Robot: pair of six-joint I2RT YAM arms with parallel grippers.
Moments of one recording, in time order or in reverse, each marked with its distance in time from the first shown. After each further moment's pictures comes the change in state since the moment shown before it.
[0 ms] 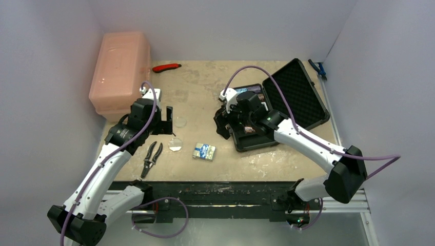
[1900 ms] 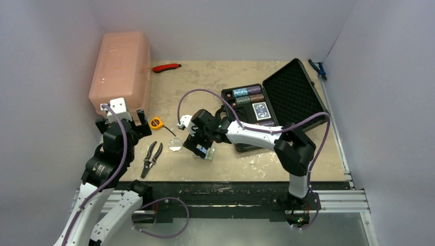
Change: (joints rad) left arm 0.000 -0.365 -0.077 0.059 -0.368 -0.019; right arm 0.266 0.503 0.234 -0.016 0.051 -0.131
